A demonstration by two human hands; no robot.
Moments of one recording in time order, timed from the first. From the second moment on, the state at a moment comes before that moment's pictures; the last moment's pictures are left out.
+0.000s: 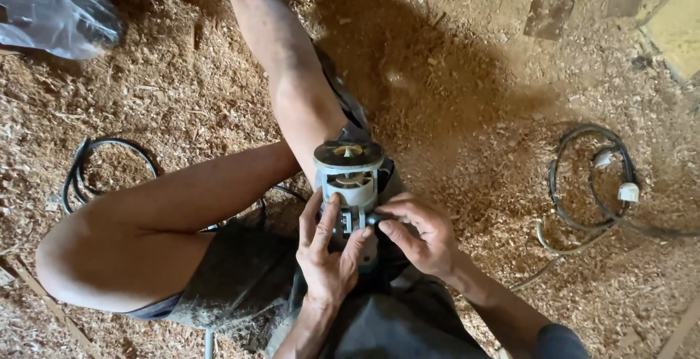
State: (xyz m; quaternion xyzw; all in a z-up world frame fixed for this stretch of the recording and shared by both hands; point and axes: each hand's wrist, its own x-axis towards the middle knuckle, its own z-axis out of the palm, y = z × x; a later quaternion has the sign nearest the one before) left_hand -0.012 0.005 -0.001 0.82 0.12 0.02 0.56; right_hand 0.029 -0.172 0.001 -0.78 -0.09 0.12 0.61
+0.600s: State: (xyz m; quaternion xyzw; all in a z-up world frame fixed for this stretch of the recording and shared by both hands) left_hand -0.009 0.002 0.003 0.81 0.14 0.02 0.57; right_hand 0.049 -0.173 0.015 -0.84 -0.18 0.06 0.50
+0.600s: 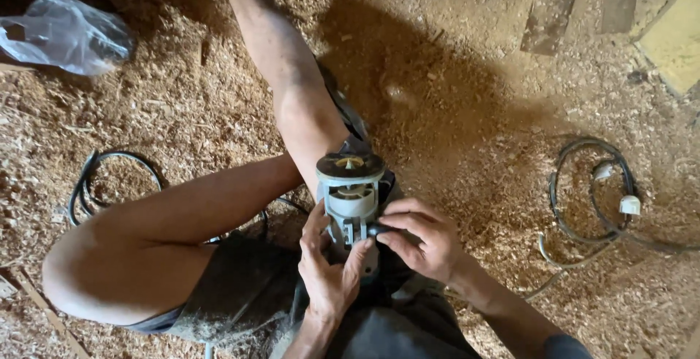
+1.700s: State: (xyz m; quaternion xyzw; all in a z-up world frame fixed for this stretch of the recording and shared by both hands) left_hand -0.007 0.014 -0.007 0.80 0.08 0.01 0.60; right_hand 0.047 -0.180 -0.013 -0.80 -0.16 0.09 0.58
